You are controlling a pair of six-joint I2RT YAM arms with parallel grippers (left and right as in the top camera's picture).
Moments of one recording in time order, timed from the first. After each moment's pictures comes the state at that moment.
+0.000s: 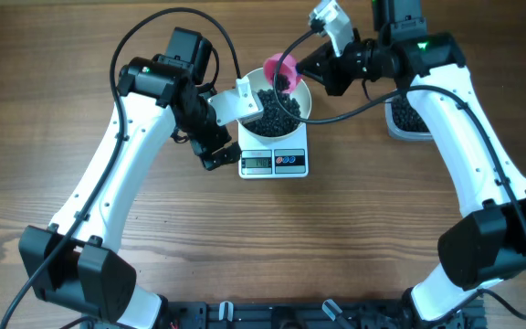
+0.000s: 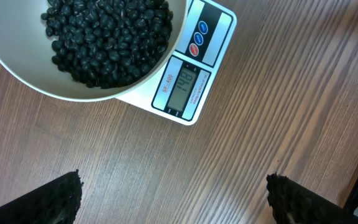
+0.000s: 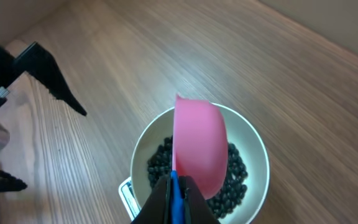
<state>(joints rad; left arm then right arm) -0.31 1.69 1.58 -1.25 0.28 0.85 0.24 1.81 1.71 -0.81 -0.70 -0.38</state>
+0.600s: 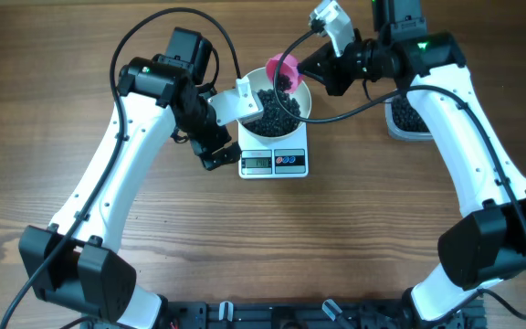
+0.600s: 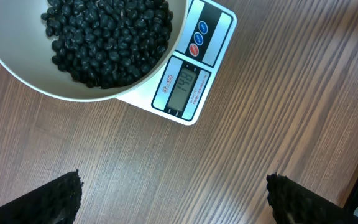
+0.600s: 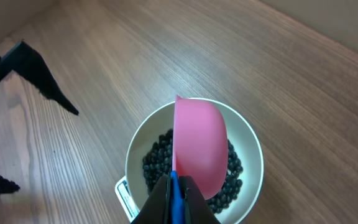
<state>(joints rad) -0.31 1.69 1.58 -1.25 0.28 0.85 0.24 1.81 1.71 -0.81 -0.67 -0.36</state>
